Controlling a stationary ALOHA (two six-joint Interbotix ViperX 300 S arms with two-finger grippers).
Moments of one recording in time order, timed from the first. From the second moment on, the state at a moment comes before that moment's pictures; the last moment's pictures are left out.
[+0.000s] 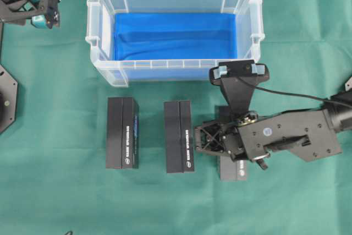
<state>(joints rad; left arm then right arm) 0.41 -0.53 0.50 0.08 1.32 -1.08 0.27 0.15 0.19 -0.15 1.20 1.99</state>
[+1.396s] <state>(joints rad) 0.41 -0.54 0.50 0.08 1.28 -1.08 0.25 0.15 0.23 -0.17 1.17 1.99</state>
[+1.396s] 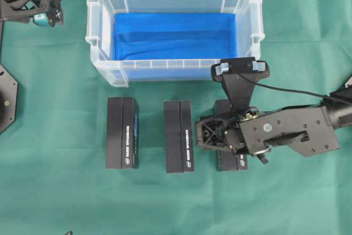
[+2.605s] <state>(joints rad) 0.41 -0.54 0.50 0.08 1.29 -1.08 0.16 -0.08 -0.06 -0.19 1.51 1.79</state>
